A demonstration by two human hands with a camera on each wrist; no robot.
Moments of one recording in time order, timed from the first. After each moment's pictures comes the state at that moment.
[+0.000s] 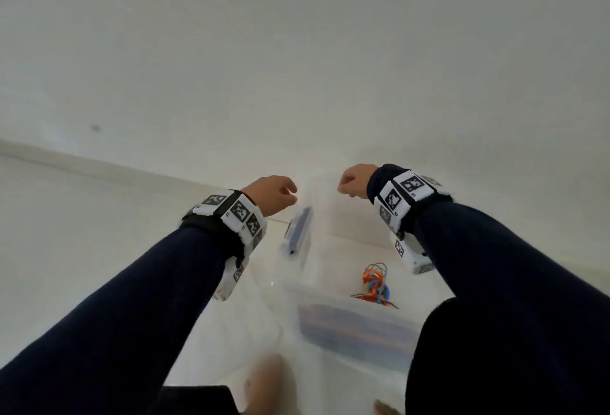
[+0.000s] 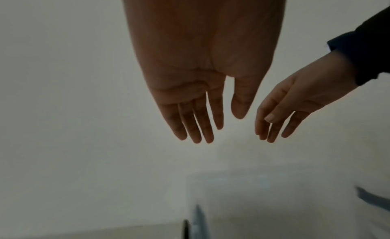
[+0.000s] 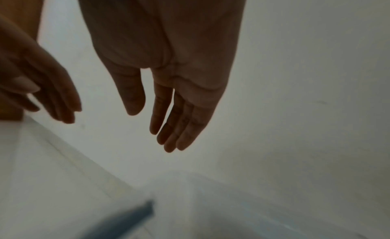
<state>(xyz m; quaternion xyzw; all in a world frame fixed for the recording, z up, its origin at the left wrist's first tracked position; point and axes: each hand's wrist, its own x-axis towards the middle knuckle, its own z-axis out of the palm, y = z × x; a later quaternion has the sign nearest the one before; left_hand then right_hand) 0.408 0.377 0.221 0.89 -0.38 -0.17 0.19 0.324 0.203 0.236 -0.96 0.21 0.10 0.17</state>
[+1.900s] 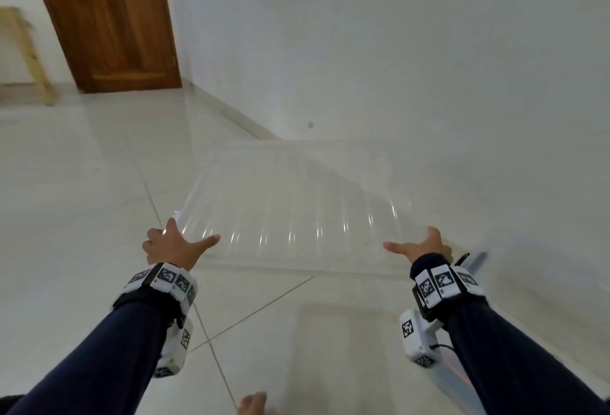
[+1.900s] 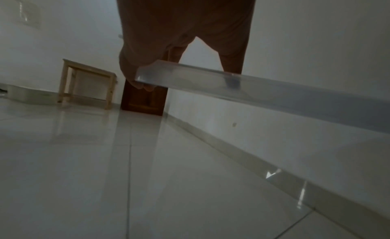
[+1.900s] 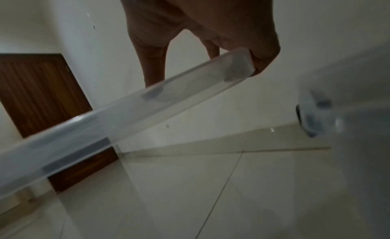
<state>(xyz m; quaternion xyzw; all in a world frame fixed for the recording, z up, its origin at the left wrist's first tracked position) 0.343 0.849 0.132 0.90 0.28 0.10 0.32 0.365 0.452 0.145 -0.85 0.33 -0.05 0.41</state>
